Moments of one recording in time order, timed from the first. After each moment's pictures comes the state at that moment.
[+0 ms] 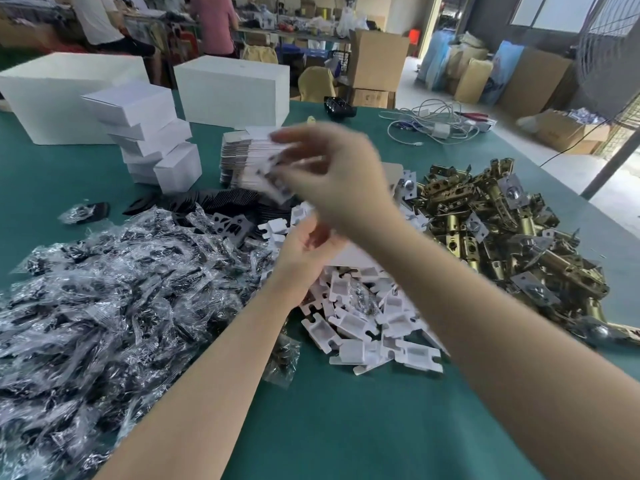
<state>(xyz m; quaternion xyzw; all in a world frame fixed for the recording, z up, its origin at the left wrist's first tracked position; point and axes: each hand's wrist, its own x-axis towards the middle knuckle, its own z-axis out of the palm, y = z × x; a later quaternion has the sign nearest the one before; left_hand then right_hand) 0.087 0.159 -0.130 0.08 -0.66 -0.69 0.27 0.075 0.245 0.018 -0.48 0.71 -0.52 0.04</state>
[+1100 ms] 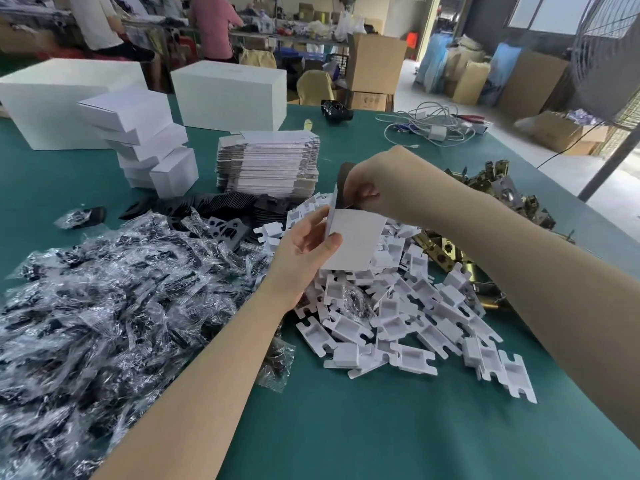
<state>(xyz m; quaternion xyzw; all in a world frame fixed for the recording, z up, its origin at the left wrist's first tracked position) 0.088 0.160 -0.126 0.04 -0.62 -0.74 0.26 0.000 0.282 0.031 -0.56 0.83 -0.07 -0.05</state>
